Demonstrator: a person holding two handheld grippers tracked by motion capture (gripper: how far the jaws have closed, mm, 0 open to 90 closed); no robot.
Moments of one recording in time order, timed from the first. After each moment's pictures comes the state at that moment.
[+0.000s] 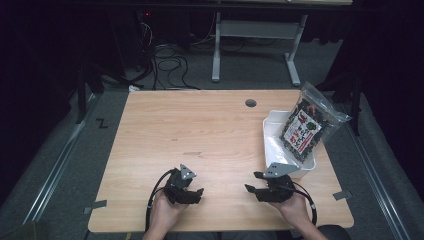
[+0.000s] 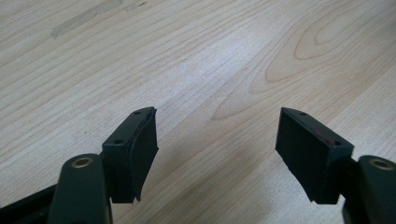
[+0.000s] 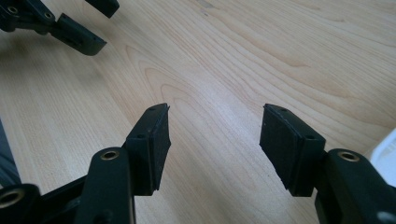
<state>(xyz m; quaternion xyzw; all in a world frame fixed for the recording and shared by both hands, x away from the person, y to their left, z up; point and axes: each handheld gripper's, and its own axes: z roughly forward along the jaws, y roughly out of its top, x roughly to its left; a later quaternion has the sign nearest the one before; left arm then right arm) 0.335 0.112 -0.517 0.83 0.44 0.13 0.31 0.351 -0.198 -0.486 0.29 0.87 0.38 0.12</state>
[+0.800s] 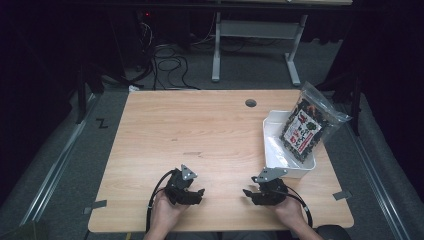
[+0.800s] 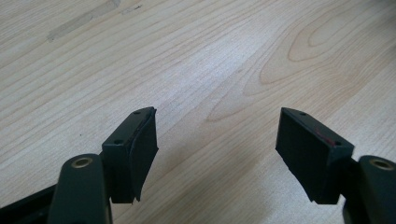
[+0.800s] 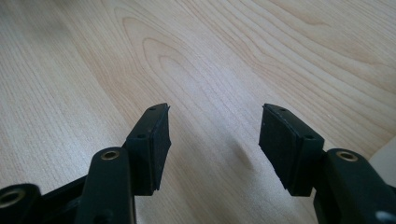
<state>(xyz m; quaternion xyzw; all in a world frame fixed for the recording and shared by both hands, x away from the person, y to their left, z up) 0.334 0.110 -0.516 0.83 0.44 0.13 0.31 0.356 -0.190 -0.517 0.28 0.89 0.33 0.13</state>
